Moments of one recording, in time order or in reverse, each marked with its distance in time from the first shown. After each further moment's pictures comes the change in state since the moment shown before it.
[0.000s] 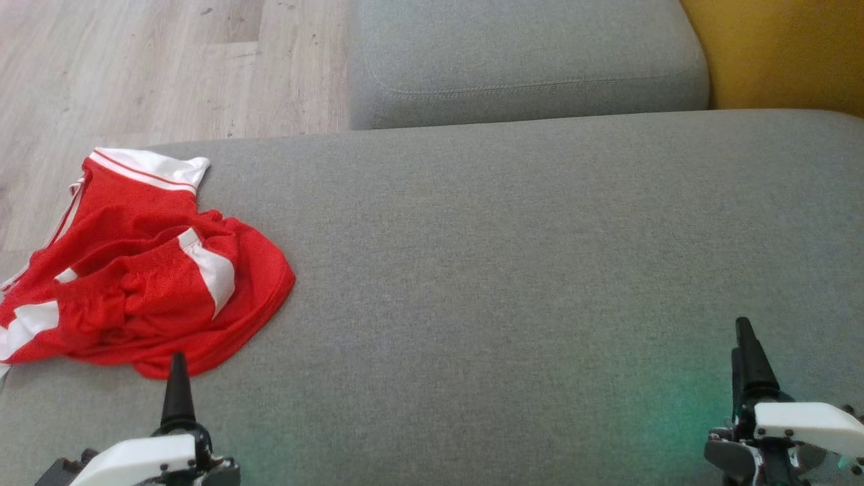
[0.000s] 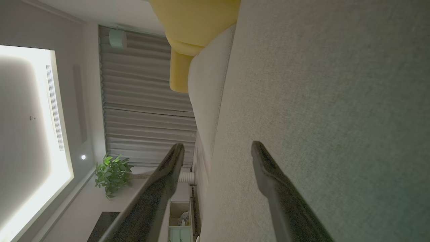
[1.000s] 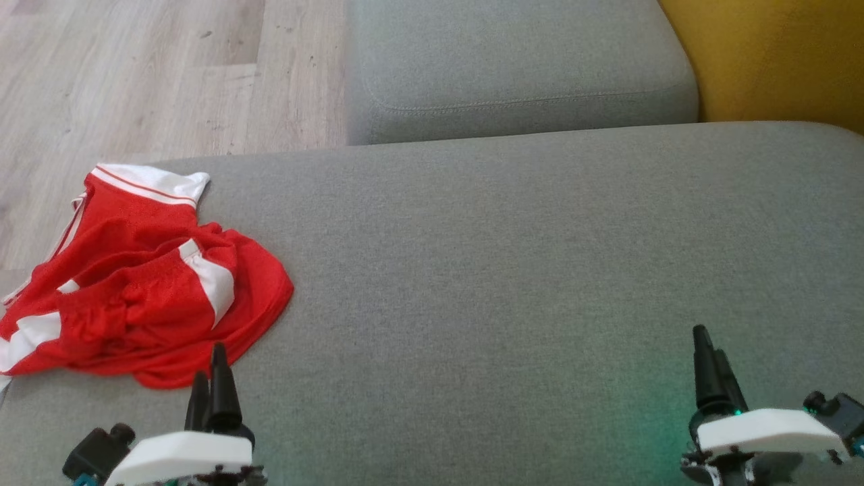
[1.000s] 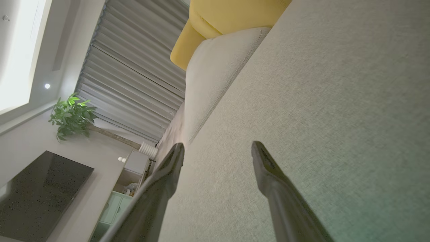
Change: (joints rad) left arm 0.031 0.000 -0.102 -0.084 0.388 0.062 -0.088; right arm 0.039 -0.001 0.092 -0.039 -0.442 0.000 -0.087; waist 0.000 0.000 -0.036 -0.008
